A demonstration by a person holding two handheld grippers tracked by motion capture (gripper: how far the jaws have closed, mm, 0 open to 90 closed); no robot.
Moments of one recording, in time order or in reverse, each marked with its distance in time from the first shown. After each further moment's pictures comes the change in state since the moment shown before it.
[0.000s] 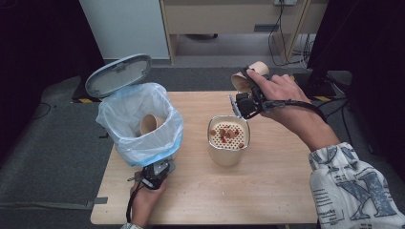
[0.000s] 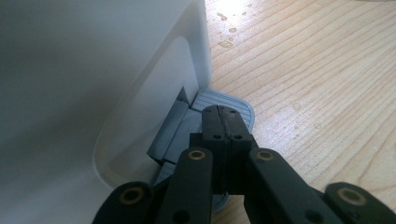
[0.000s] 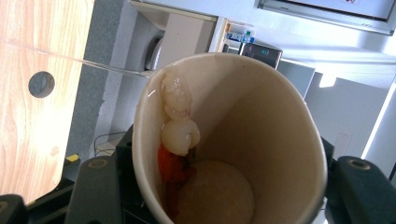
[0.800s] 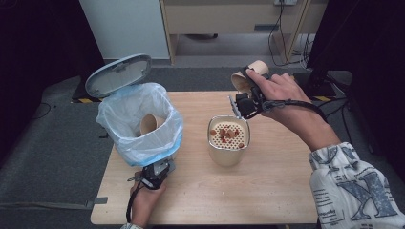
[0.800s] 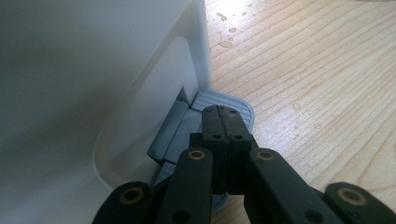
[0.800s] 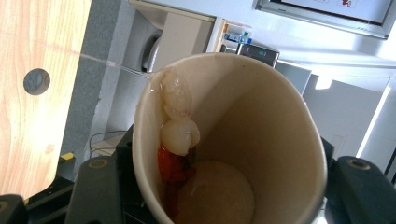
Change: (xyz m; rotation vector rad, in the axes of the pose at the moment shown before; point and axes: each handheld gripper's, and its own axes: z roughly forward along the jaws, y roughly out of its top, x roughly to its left) left arm 0.000 0.000 0.000 0.000 0.000 0.000; right arm -0.002 0.001 -0.002 0.002 -0.011 -0.021
